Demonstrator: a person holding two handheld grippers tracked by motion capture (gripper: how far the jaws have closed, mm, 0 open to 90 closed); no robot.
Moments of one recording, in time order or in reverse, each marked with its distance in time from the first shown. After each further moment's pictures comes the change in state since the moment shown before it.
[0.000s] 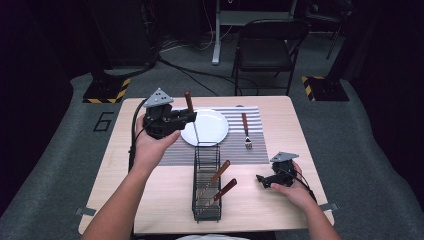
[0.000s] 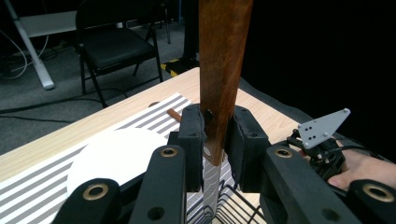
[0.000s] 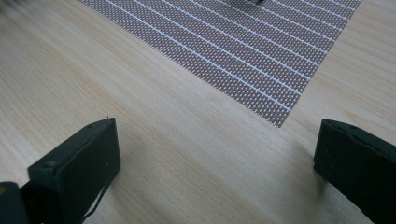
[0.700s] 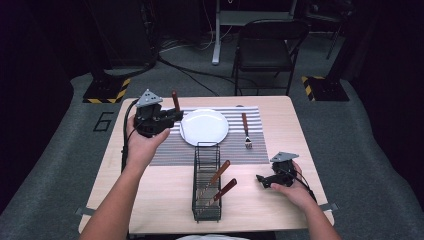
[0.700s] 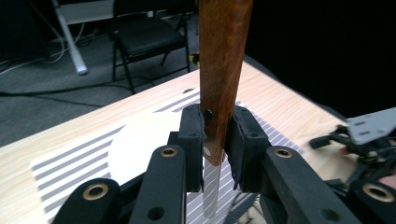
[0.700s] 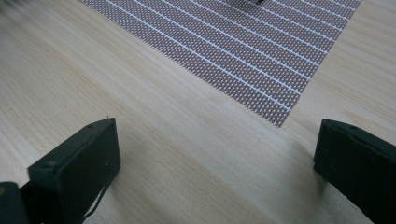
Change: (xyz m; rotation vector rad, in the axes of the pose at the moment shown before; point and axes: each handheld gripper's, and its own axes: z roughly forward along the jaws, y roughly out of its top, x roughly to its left) left arm 0.035 -0.021 0.002 0.044 0.115 -0.035; right arm 0.000 0.000 0.000 0.000 0.000 0.000
